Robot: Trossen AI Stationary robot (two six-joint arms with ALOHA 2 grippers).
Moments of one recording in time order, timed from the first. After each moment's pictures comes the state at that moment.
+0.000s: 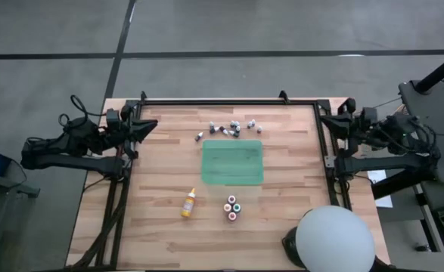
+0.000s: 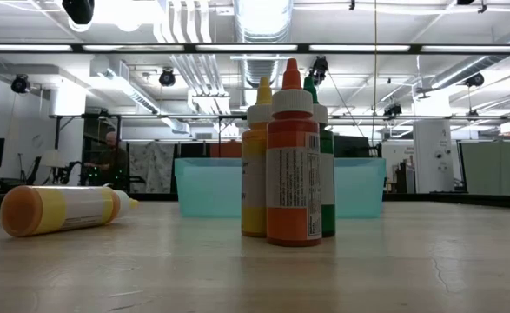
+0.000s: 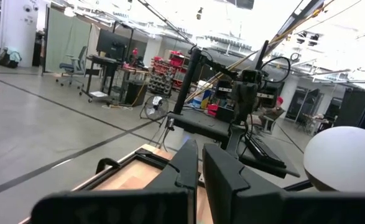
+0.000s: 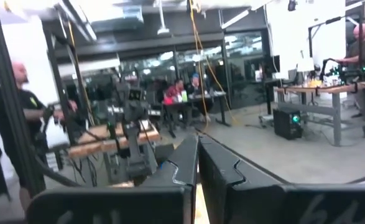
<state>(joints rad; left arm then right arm) 0.00 0.49 0.68 -0.09 -0.31 -0.24 -0.01 0.30 0.76 -0.23 0.24 0.14</state>
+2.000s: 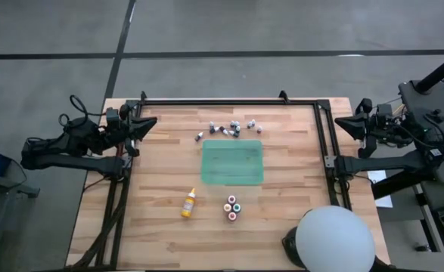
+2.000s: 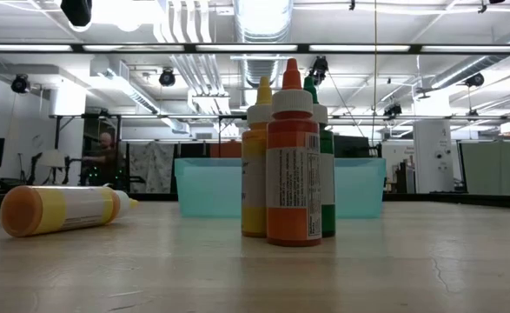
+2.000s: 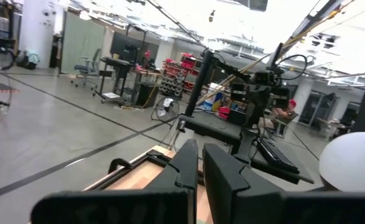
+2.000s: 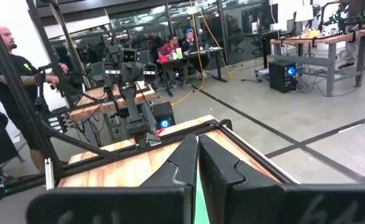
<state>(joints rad) 0.00 0.49 0.68 -0.09 -0.37 -0.24 -0.01 0.28 1.01 -0.73 0.24 0.23</state>
